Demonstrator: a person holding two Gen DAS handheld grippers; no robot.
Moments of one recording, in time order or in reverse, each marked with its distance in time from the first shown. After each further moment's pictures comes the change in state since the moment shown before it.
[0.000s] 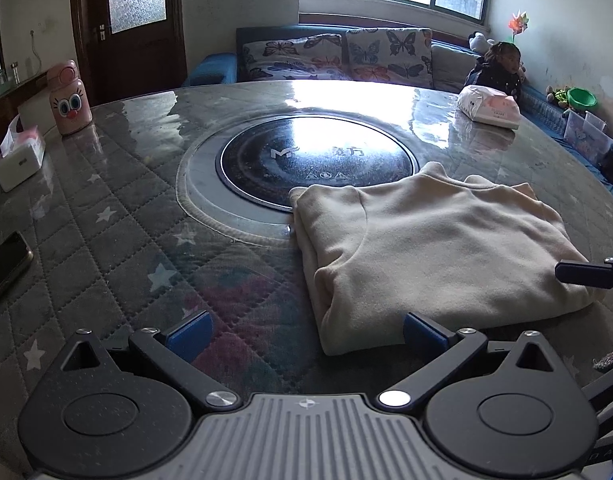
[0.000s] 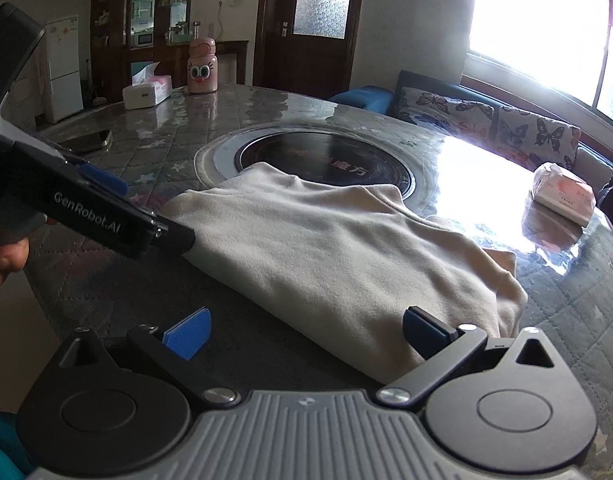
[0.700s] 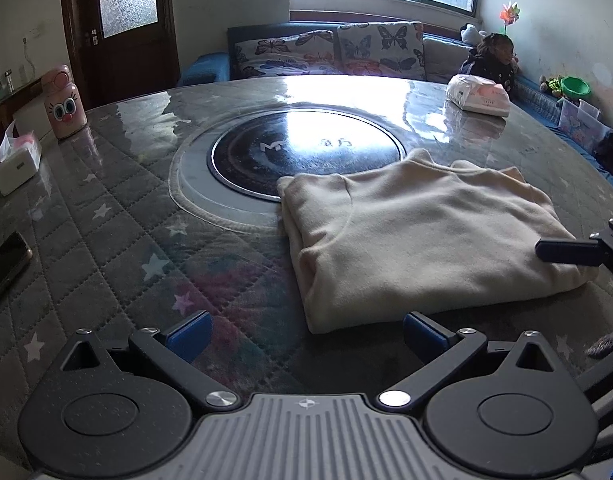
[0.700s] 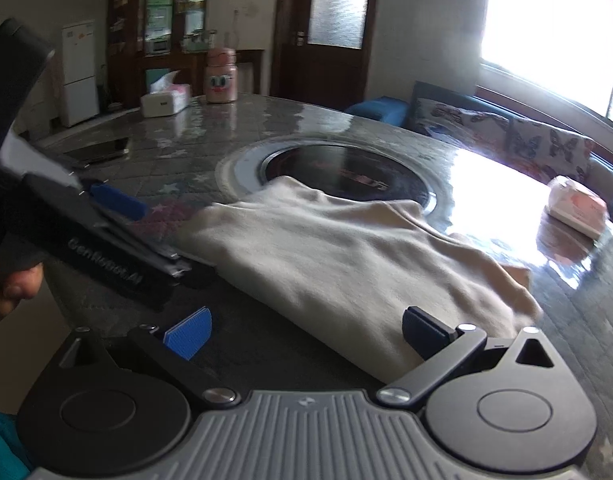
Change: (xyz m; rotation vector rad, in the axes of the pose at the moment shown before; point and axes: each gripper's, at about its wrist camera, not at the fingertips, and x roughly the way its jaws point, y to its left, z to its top) left arm -0.005 -0.003 -0.005 0.016 0.001 -0.003; right arm -0.001 0.016 0.008 -0.047 -0.033 0.063
